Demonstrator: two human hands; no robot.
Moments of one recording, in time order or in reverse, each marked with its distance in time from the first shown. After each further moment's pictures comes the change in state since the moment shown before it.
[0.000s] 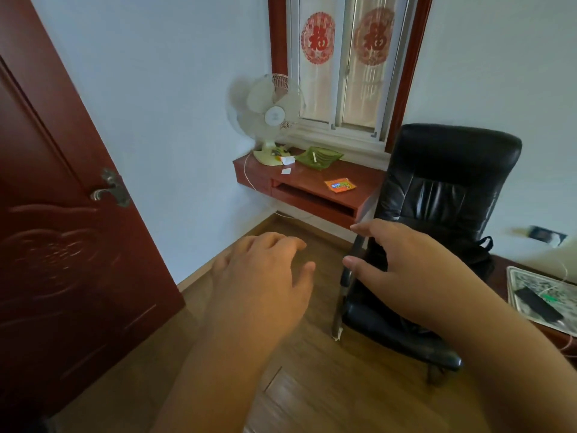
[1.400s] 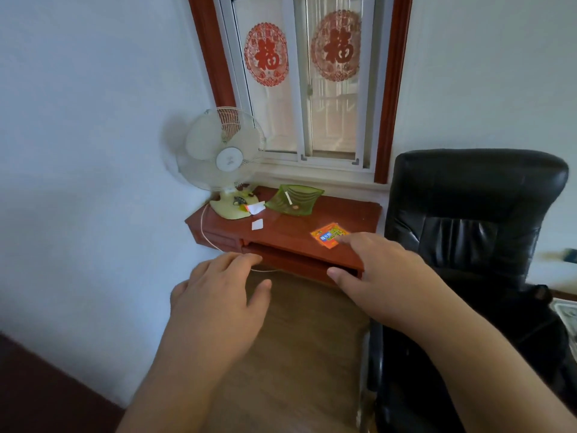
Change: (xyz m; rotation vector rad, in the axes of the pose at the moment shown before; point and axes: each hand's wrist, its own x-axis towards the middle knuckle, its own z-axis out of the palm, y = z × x) left_hand 0.455 -0.081 0.022 0.087 -0.052 0.031; right_hand 0.432 0.059 0.021 0.030 0.094 0.205
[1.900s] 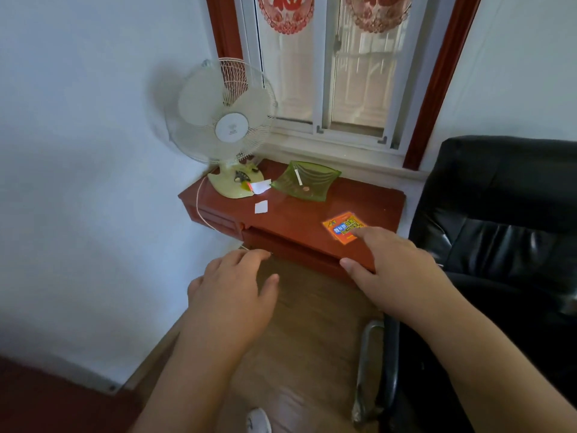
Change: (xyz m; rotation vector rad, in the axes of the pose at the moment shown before) left_hand 0.158 -0.033 0.074 -0.108 -0.113 -0.067; right_hand 0.166 0.024 0.065 -0.051 -0.061 0.033
